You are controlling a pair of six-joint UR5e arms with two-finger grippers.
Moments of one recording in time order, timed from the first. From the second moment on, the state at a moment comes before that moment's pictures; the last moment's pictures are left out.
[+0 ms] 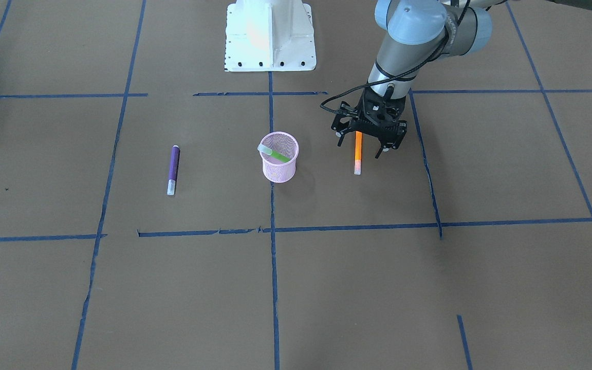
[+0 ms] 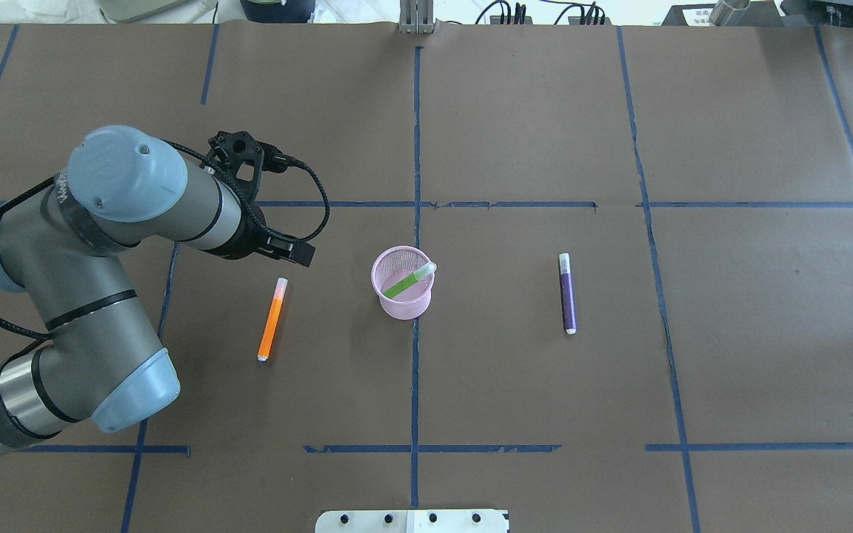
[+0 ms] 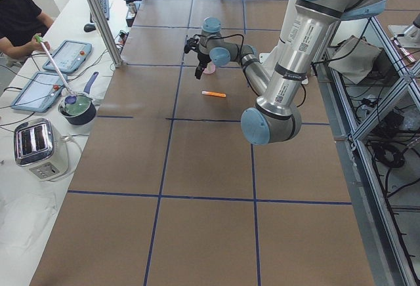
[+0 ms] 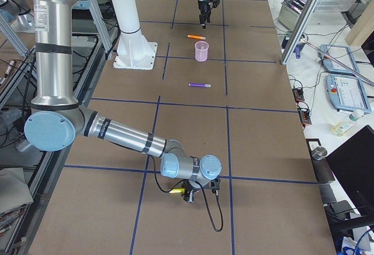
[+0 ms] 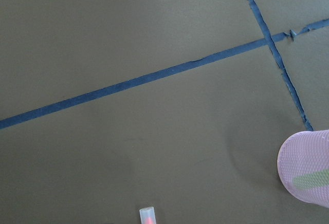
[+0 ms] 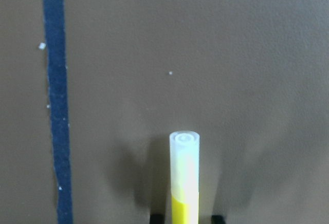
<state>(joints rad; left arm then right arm) -0.63 -2.02 -1.87 -1.75 -1.88 -0.85 1.34 -1.61 1.24 -1.39 2.35 -0.05</state>
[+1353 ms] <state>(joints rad) -0.64 -1.98 -1.93 -1.75 -1.88 -0.85 1.24 -1.55 1.99 -1.75 2.34 0.24</state>
